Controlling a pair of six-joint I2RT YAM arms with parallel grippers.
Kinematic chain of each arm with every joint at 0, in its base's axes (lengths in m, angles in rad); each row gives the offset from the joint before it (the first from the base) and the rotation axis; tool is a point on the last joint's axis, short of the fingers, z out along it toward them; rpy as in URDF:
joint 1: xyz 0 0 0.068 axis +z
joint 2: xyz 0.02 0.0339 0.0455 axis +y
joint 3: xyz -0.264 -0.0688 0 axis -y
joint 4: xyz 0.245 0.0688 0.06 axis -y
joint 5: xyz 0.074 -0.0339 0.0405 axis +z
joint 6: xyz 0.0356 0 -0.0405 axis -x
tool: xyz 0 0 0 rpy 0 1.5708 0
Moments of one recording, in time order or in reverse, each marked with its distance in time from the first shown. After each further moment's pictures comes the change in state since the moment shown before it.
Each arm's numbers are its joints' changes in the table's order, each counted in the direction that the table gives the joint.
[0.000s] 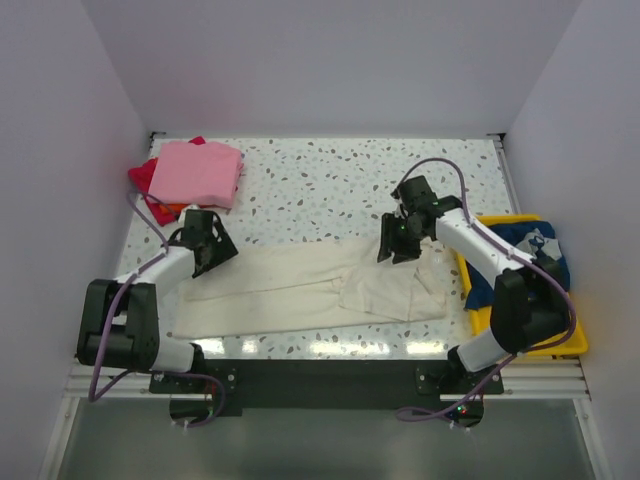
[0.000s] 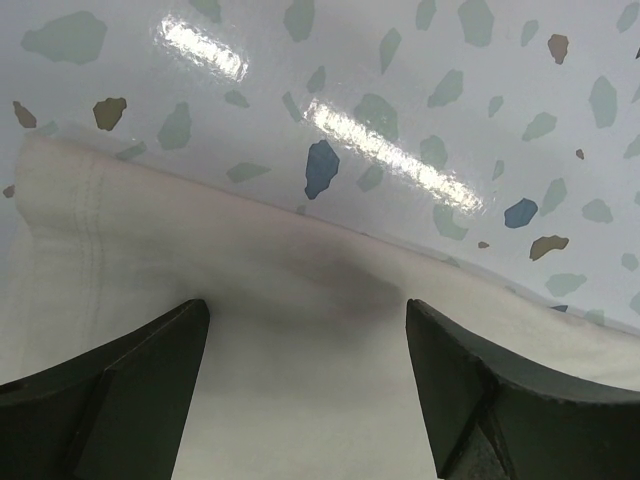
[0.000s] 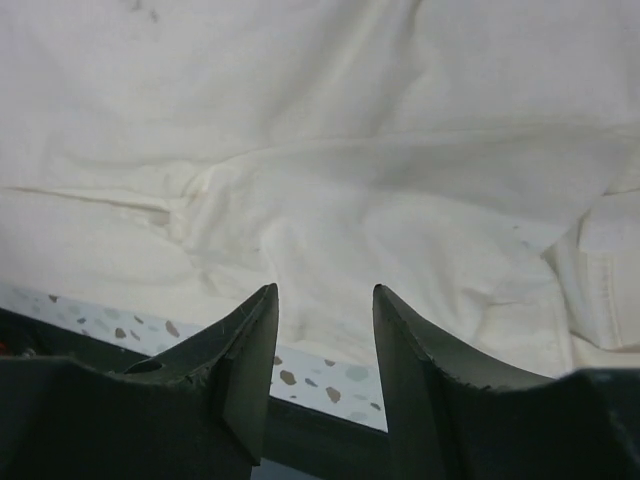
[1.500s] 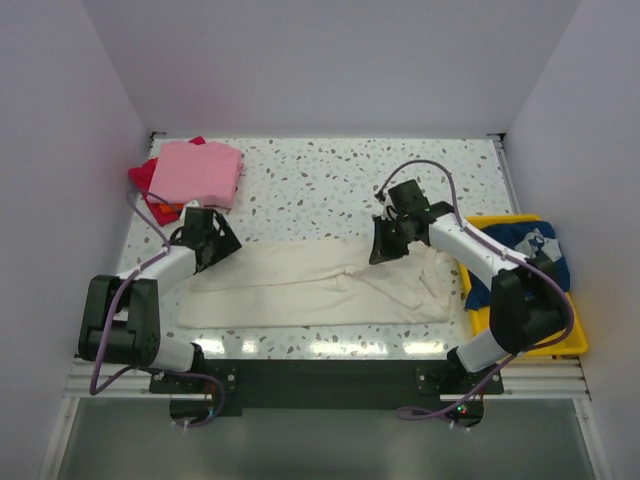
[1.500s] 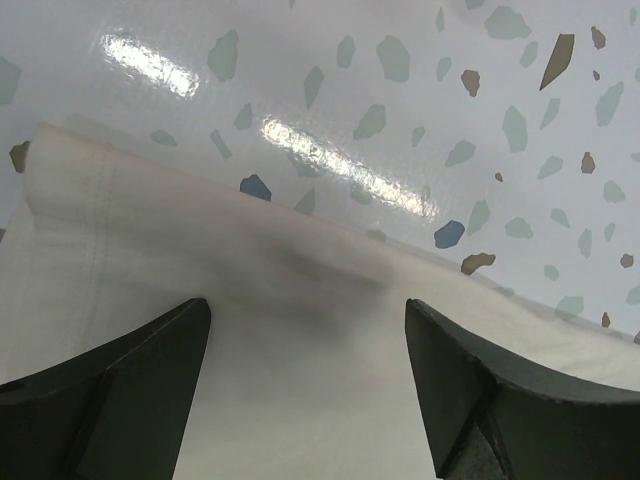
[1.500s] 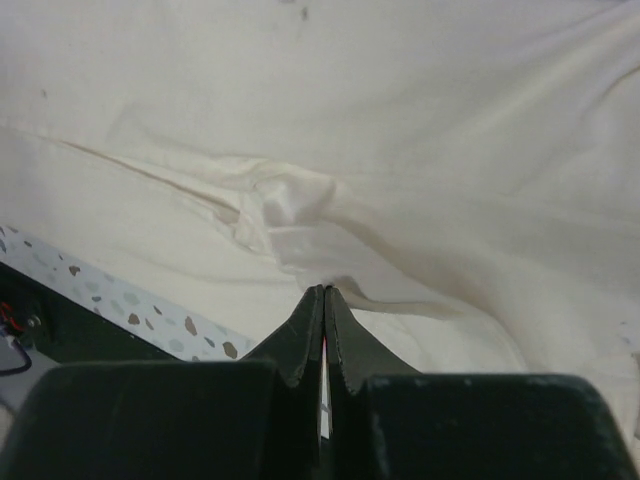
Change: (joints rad) left arm 0.000 0.029 0.000 0.105 -0.072 0.027; right arm 0.033 0.031 -0.040 0.159 0.086 0.056
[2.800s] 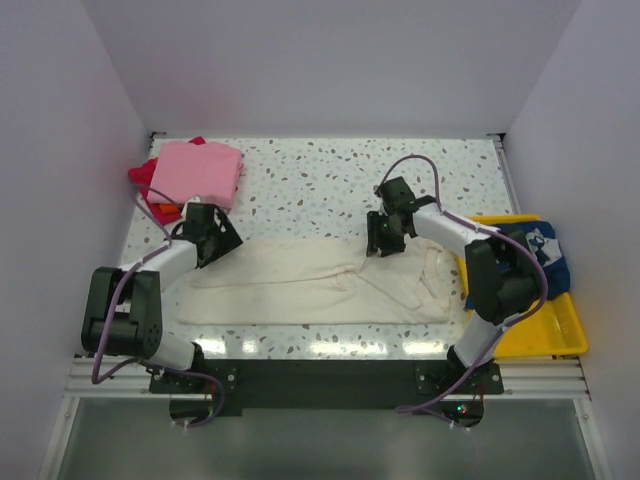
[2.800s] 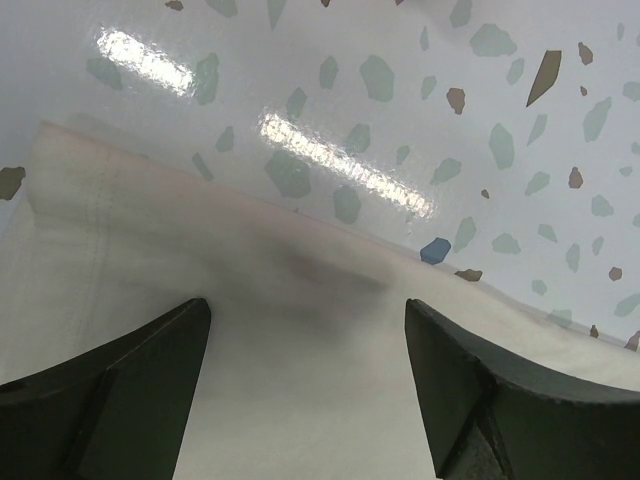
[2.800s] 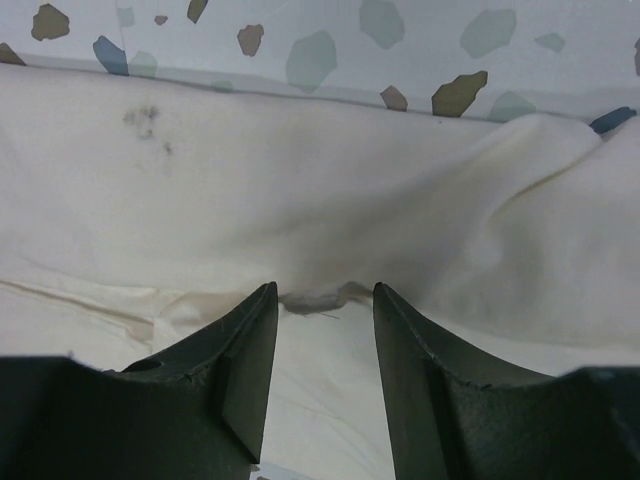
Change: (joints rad) left arm 0.000 0.047 0.046 -0.006 -0.008 0.000; right arm -0.004 0.181 0.059 0.063 -0.168 -0.030
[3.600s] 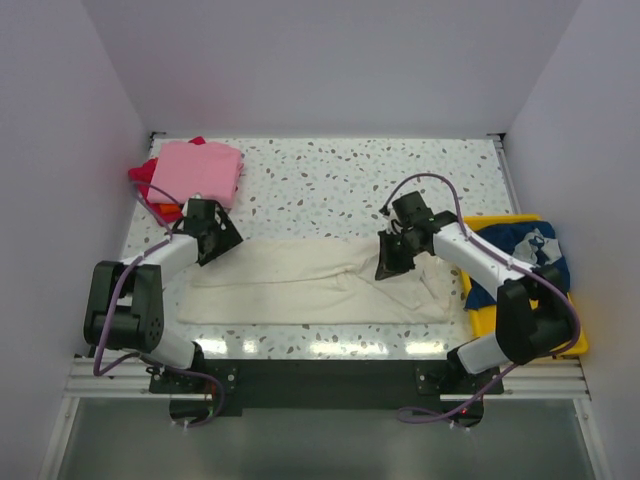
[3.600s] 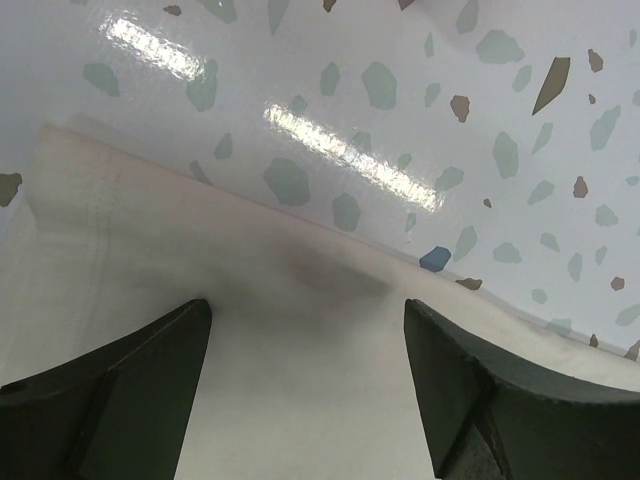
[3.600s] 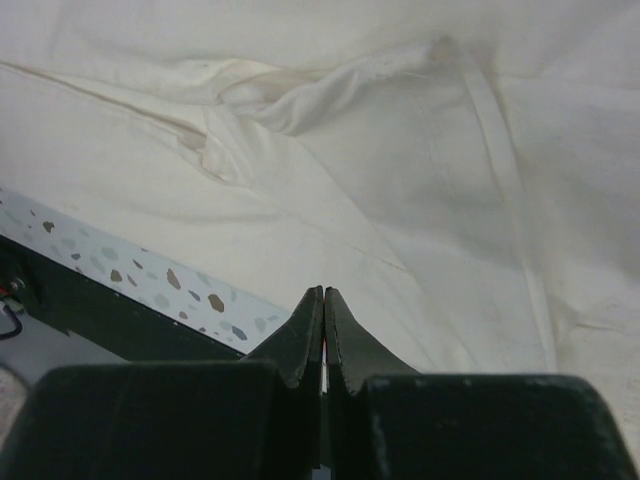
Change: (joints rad) left arm 0.001 0.039 0.048 -0.041 0.004 0.013; right arm 0.008 -0.260 -0.161 -0.142 0.199 0.014
